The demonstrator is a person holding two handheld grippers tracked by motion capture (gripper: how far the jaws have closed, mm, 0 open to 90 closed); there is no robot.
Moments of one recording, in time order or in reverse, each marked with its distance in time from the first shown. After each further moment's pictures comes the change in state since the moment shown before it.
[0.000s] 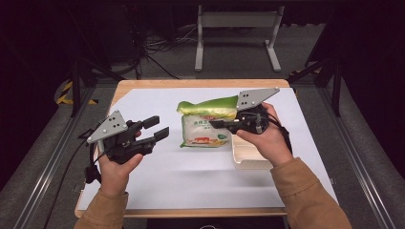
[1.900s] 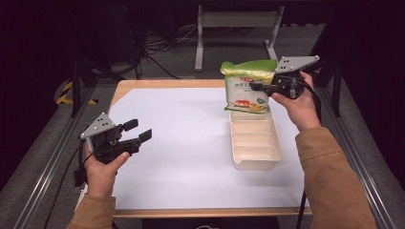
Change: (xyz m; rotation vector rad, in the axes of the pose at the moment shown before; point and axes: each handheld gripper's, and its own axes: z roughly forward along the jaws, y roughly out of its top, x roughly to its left) left arm 0.042 -0.033 -0.014 0.108 0.157 -0.116; right arm -0.111 -0.026 -0.066 0.030 -0.273 0.020
